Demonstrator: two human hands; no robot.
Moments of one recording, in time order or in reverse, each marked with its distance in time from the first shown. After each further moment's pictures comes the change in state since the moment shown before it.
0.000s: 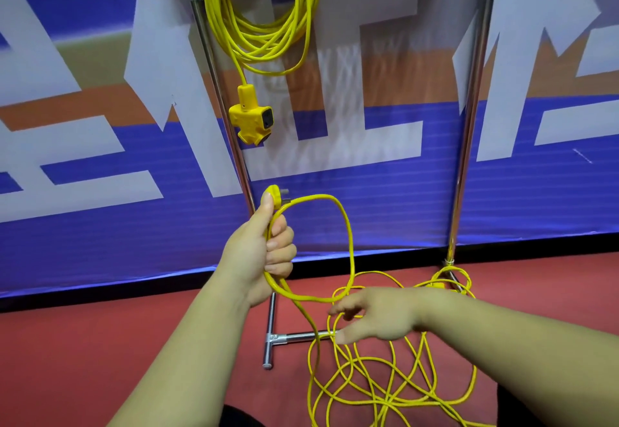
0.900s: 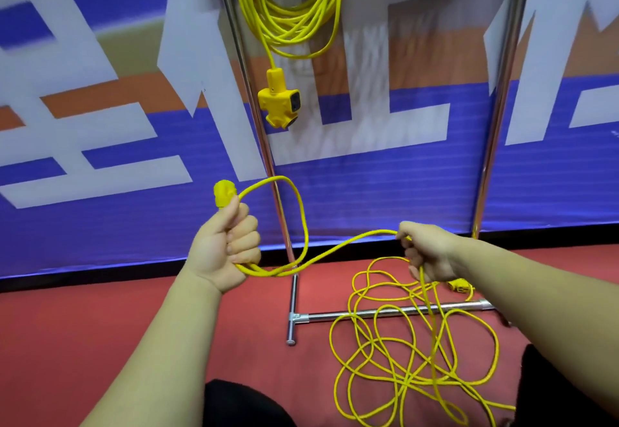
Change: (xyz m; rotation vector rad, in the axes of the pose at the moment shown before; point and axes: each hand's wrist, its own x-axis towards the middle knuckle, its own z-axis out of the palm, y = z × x) left_hand -0.025 0.025 -0.100 -0.217 -0.212 -0.023; right_hand 0.019 0.033 -0.035 1.170 0.371 0.409
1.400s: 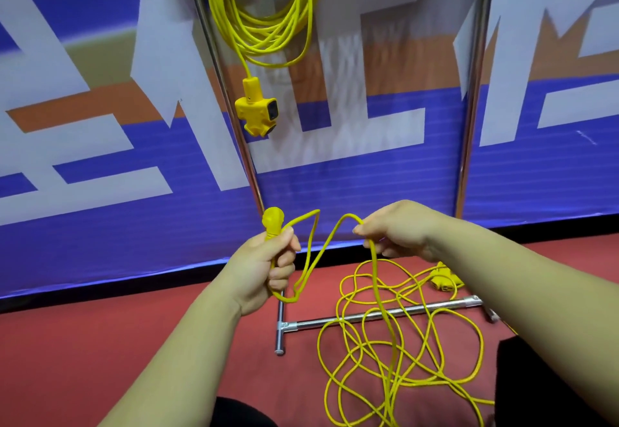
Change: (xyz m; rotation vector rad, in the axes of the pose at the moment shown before) left_hand 0.018 -0.054 0.053 0.535 0.189 -0.074; right_hand -0.070 -0.038 0.019 -0.275 -0.005 -0.355
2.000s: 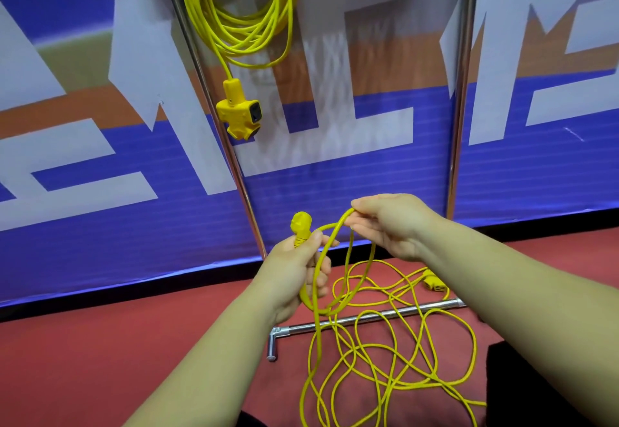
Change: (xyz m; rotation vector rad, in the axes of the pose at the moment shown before) left_hand 0.021 -0.015 0.066 0.085 0.073 -0.047; right_hand 0.006 -0.009 -0.004 0.635 0.100 -0.020
